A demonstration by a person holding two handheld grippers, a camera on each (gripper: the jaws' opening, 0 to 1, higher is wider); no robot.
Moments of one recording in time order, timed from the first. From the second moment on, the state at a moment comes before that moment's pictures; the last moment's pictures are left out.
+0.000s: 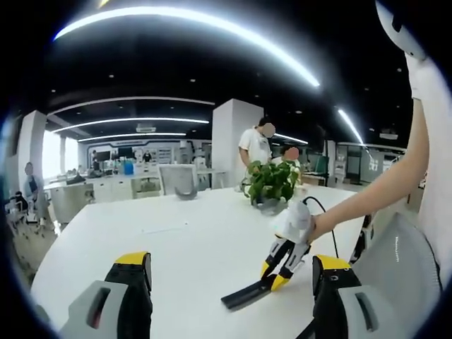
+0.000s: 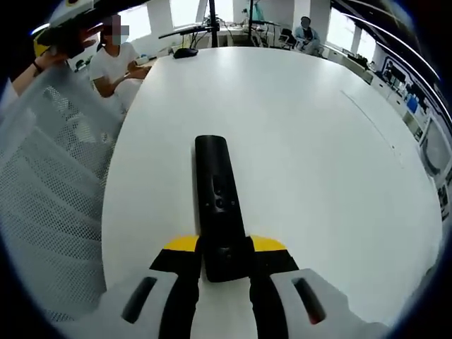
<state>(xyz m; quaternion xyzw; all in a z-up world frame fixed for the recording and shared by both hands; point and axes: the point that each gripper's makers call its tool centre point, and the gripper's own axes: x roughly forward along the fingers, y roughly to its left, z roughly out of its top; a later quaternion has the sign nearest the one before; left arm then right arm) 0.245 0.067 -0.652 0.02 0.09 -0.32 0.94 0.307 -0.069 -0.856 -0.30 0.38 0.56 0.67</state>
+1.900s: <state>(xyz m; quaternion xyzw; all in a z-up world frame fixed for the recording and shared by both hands) 0.243 0.068 -0.658 0.03 0.10 -0.32 0.94 0.346 -0.075 -0.856 -0.31 0.38 0.55 0.67</state>
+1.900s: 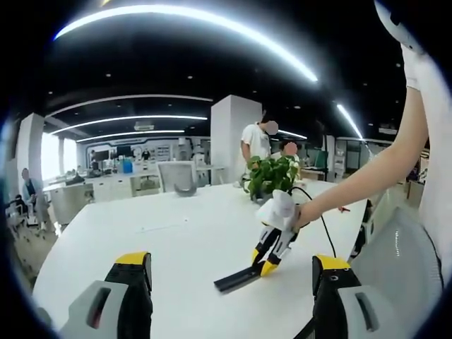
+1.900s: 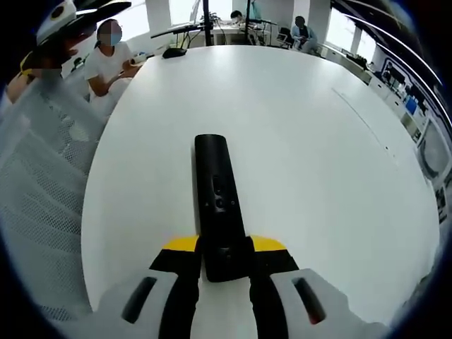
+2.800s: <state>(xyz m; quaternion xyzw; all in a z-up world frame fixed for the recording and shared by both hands) 0.243 0.067 -0.659 0.03 0.10 -0.32 0.94 0.360 -0.081 -0.857 -0.31 0.39 0.55 0.67</state>
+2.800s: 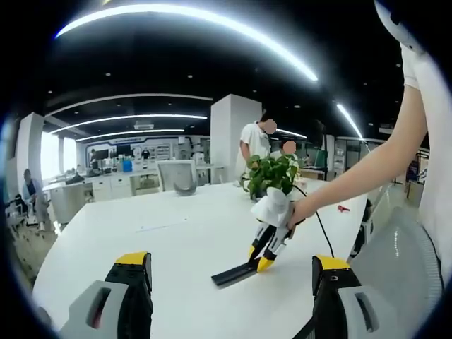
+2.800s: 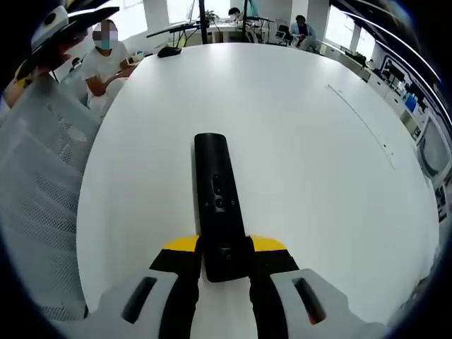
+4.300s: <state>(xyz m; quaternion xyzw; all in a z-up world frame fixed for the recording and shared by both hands) 0.242 0.068 -0.662 0.03 0.11 -0.32 0.94 0.384 -0.088 -0.856 -0.32 0.39 0.55 0.67</state>
